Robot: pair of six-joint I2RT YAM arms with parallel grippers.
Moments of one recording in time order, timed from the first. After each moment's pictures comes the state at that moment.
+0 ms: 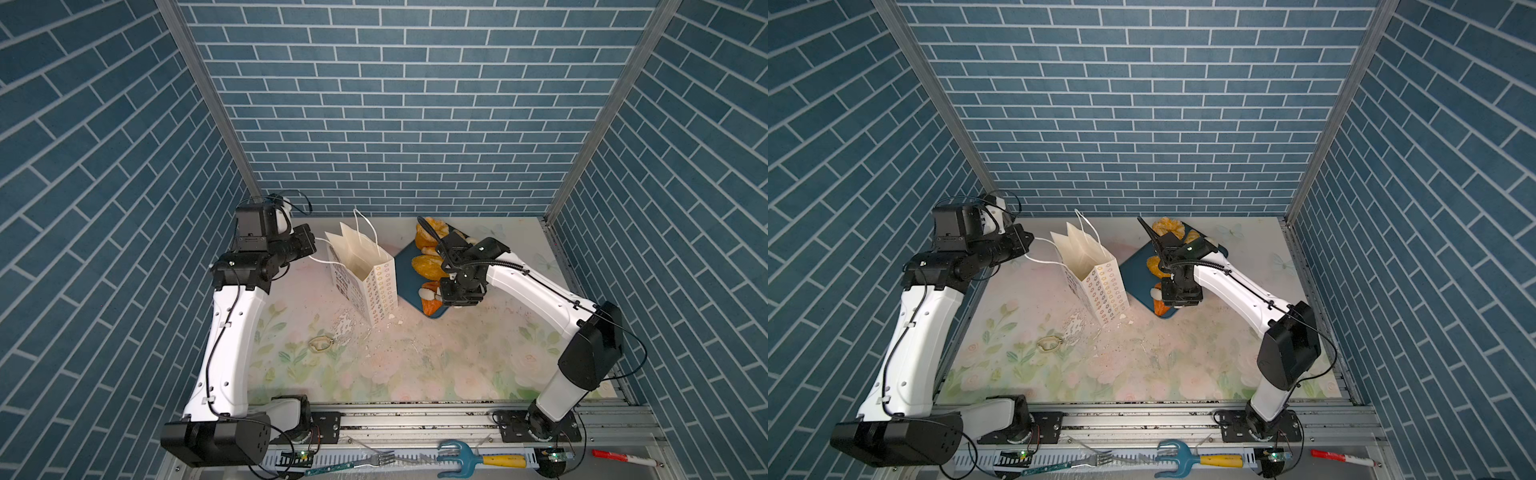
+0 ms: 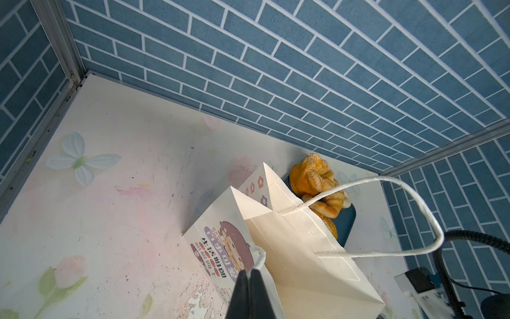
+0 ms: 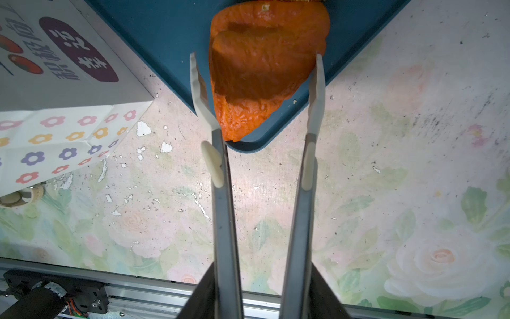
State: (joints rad) left arm 0.01 1.23 1.49 -0.85 0.27 -0.37; right arm 0.73 1.69 1.57 -1.27 -0.03 0.60
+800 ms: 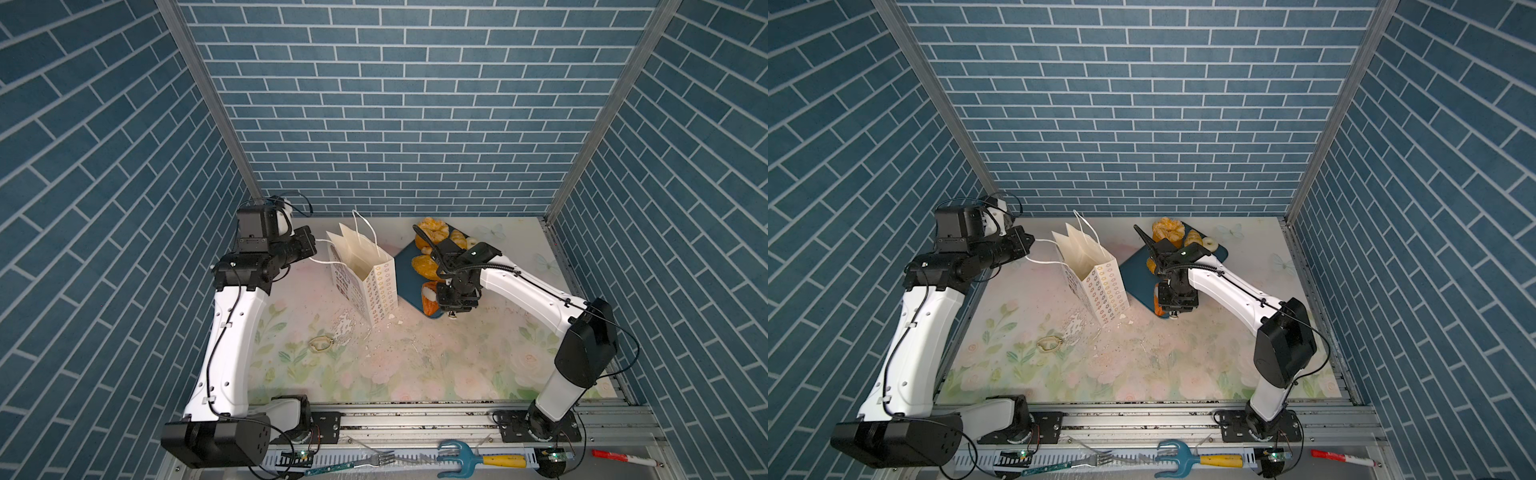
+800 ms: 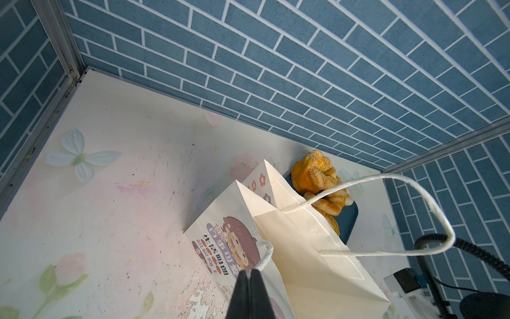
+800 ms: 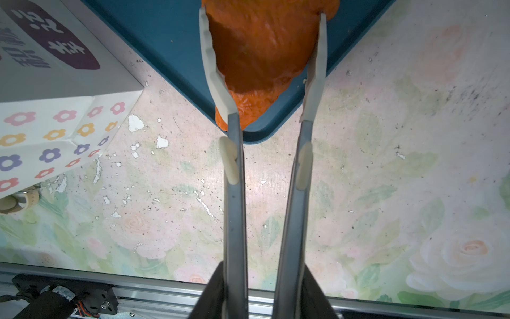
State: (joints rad) left arm 0.01 1.22 1.47 -0.85 0.27 -0.37; right arm 0.76 1.72 1.53 -1.24 -0.06 0.66
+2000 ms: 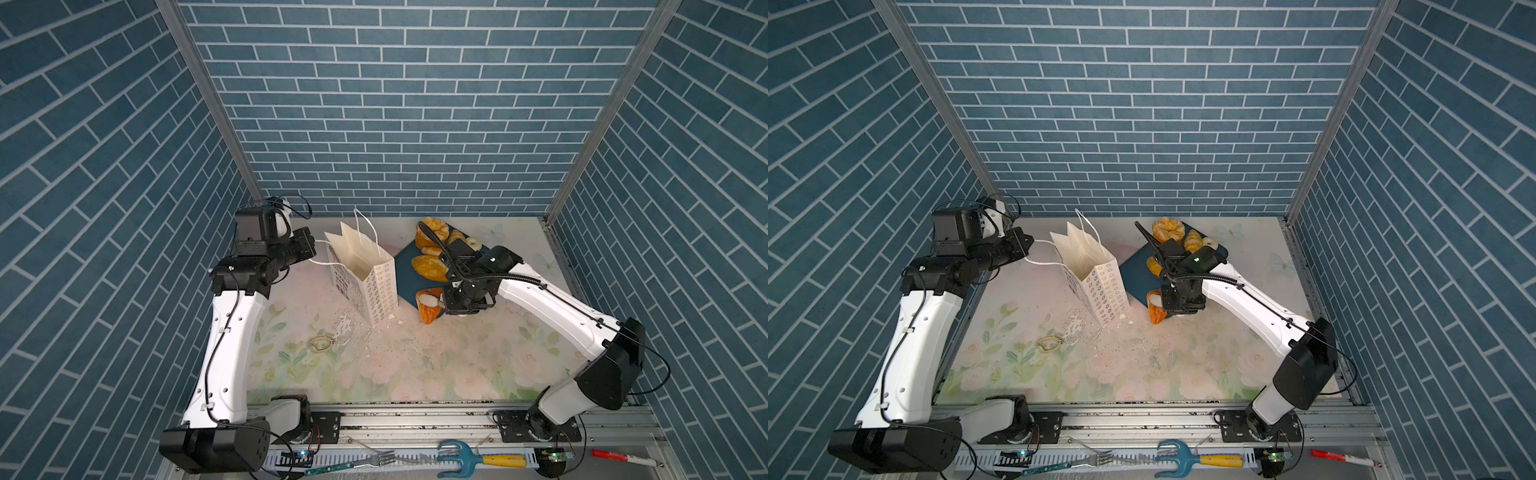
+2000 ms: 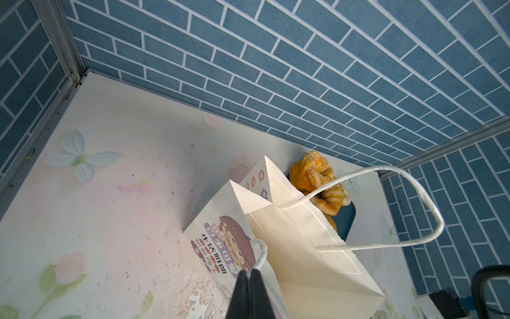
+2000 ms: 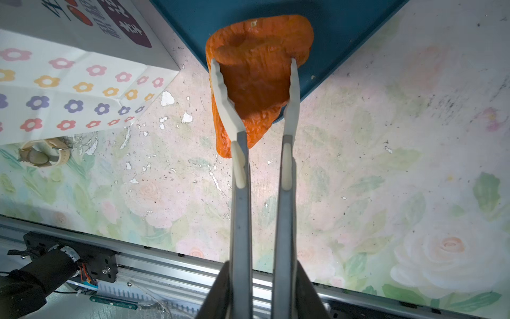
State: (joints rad) left arm 0.01 1.20 1.46 -0.84 0.27 -0.37; right arm 0.80 1.56 1.51 -1.28 -0.04 0.61
